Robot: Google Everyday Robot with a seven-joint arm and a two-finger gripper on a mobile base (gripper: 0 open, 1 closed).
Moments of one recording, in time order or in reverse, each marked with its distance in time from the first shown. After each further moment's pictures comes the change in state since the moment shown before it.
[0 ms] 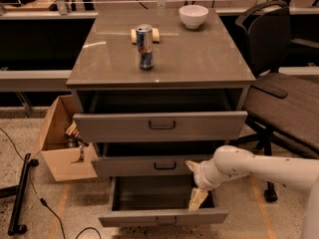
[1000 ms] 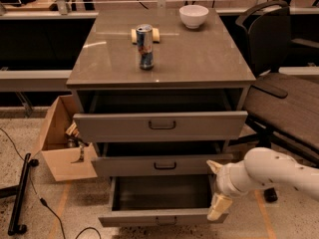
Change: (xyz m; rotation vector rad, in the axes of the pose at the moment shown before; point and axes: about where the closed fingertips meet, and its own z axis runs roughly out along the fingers) arm 0.004 0.041 -0.119 0.077 0.045 0.089
